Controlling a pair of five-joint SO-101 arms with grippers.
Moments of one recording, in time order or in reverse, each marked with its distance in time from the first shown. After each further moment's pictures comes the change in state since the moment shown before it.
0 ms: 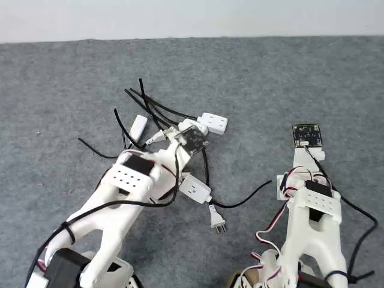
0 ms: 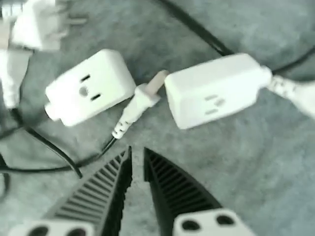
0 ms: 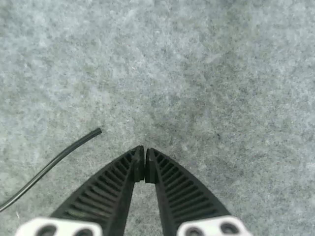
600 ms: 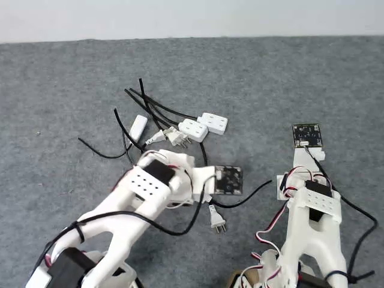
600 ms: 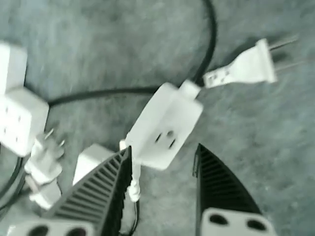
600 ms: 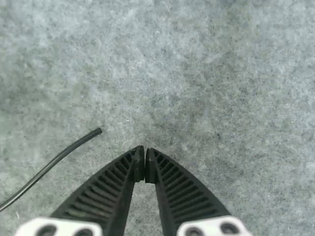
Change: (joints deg) left arm 10.6 0.7 -2.5 -3.9 -30.0; right arm 0.0 0.0 0.0 0.0 0.0
